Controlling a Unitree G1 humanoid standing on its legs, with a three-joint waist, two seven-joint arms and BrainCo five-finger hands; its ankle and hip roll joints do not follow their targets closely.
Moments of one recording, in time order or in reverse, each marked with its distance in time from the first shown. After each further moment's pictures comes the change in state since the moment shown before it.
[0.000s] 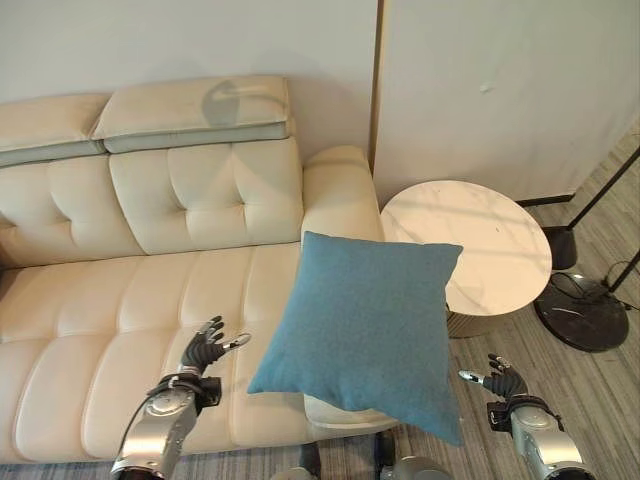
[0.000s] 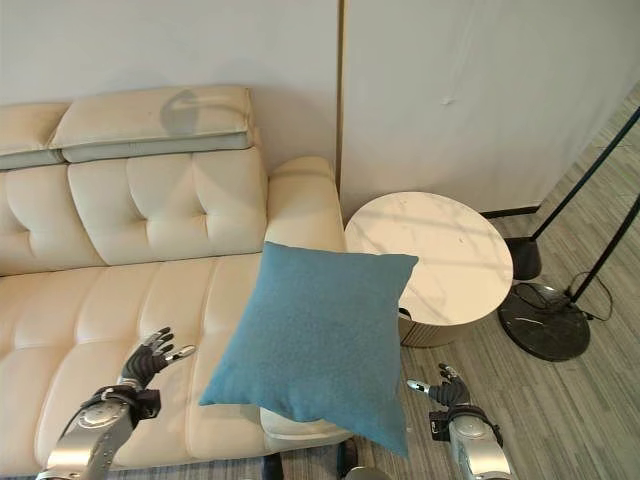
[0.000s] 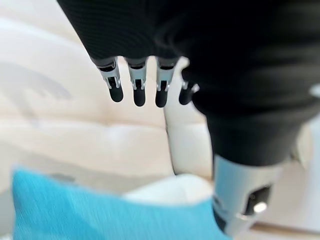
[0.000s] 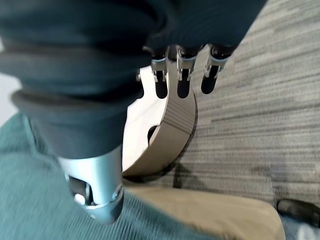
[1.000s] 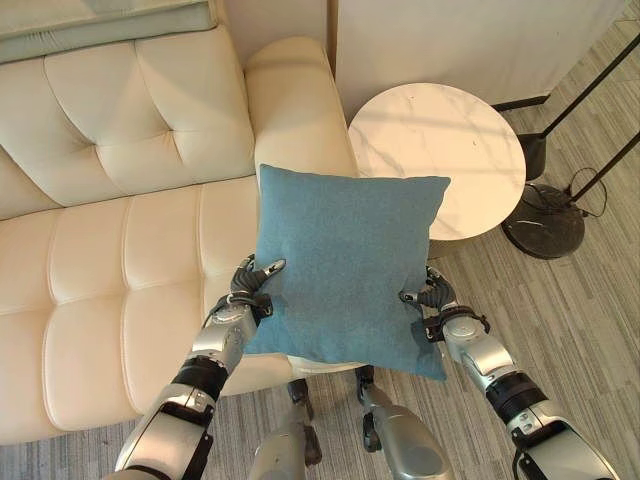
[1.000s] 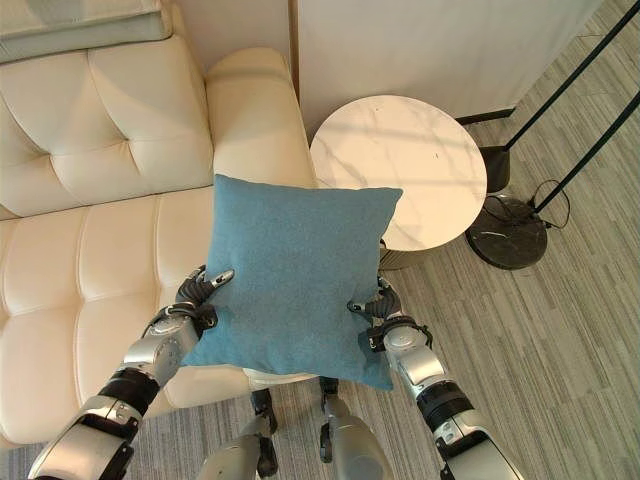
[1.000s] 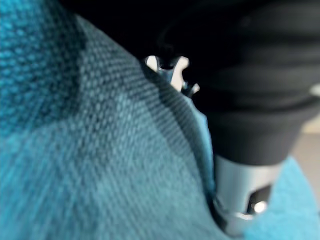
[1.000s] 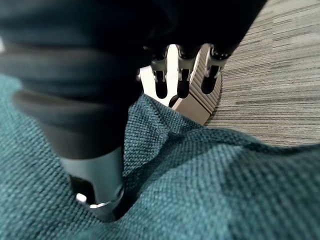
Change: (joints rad) left arm -0.516 -0.177 -0.266 0.304 -0.302 -0.084 0.242; right arm -0.405 0.048 0.354 -0.006 0.034 0.005 -0.131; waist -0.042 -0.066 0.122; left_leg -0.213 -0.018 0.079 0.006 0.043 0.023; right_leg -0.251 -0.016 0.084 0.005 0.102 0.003
